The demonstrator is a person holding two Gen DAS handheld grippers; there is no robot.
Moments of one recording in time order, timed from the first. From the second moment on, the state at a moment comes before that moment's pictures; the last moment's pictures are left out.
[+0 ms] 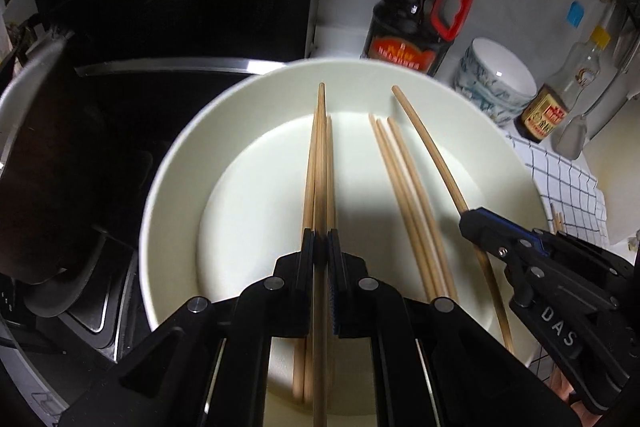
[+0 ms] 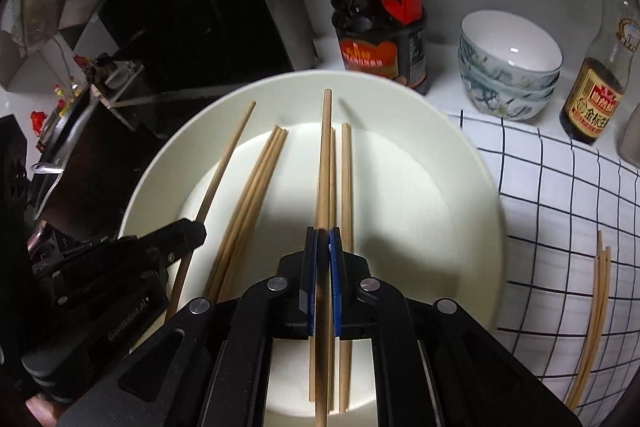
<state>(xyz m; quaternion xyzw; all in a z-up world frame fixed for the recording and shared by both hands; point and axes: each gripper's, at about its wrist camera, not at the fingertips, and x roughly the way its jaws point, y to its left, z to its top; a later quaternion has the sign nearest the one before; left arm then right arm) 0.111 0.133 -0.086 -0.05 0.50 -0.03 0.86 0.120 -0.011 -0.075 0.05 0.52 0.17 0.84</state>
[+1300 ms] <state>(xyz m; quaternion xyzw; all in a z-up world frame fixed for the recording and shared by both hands) 0.082 0.137 -0.067 -0.04 0.49 -0.01 0.87 0.073 -0.059 -0.046 0.07 0.49 0.13 0.86</state>
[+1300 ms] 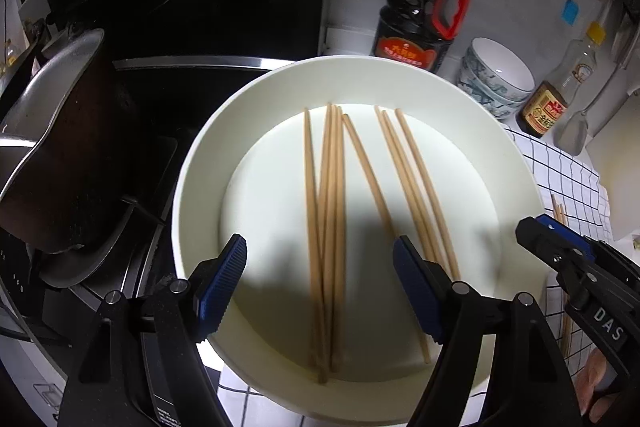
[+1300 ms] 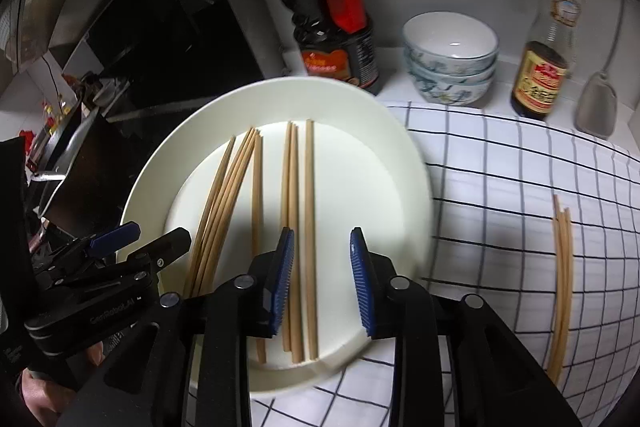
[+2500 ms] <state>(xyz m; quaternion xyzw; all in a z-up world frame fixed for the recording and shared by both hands) 0.030 -0.058 -0.064 0.00 0.48 -0.14 0.86 -0.014 -0.262 -0.084 0.11 0.49 -0.01 0.86</state>
